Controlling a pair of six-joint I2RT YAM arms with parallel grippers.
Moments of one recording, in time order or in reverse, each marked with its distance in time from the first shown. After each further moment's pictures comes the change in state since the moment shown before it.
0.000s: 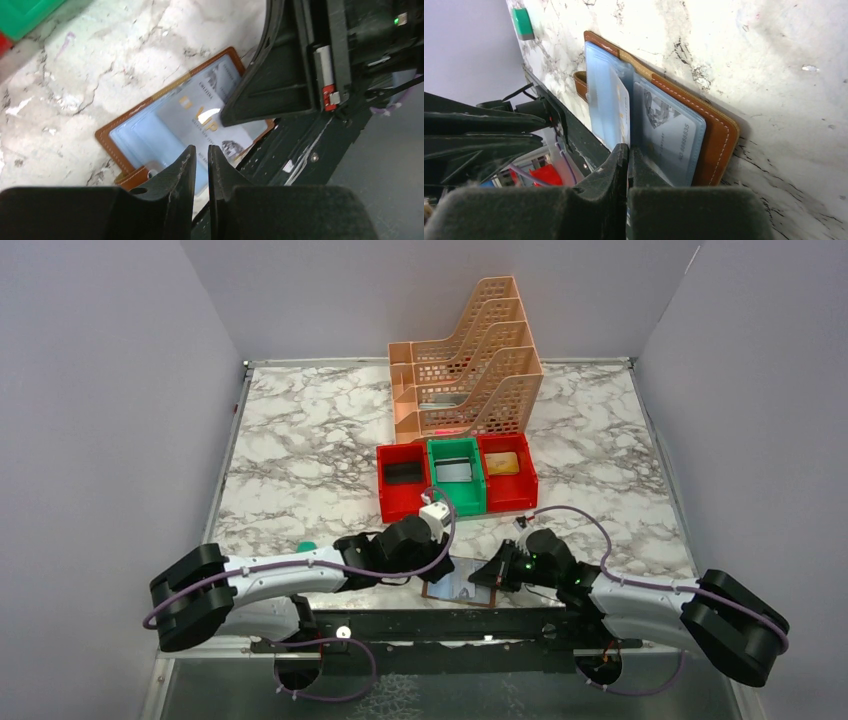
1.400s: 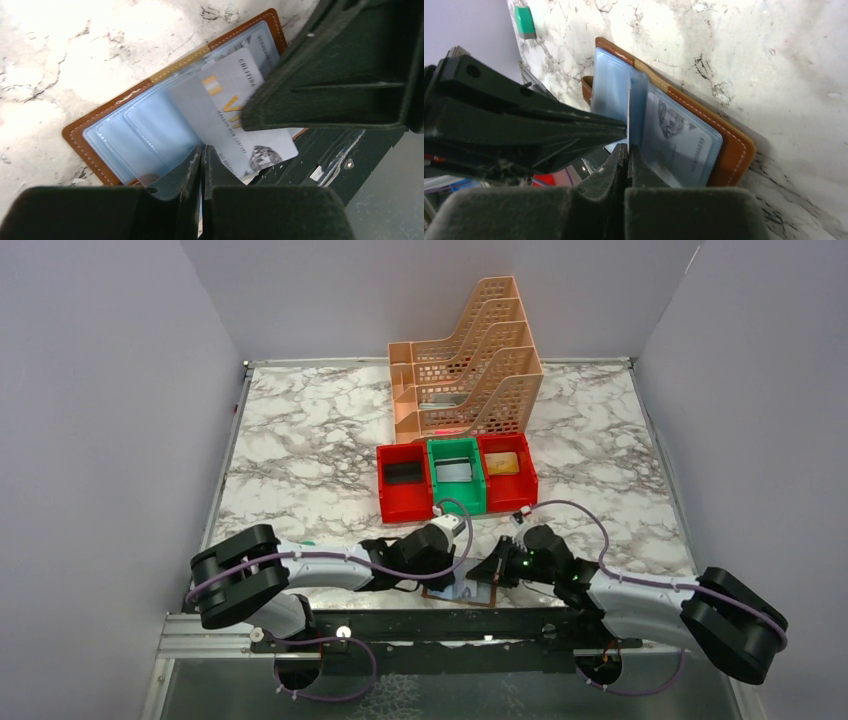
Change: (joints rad) left arm -0.020 0.229 -0.002 0.117 0.010 -0.065; right arm 0.000 0.047 0.050 -0.005 -0.010 -0.051
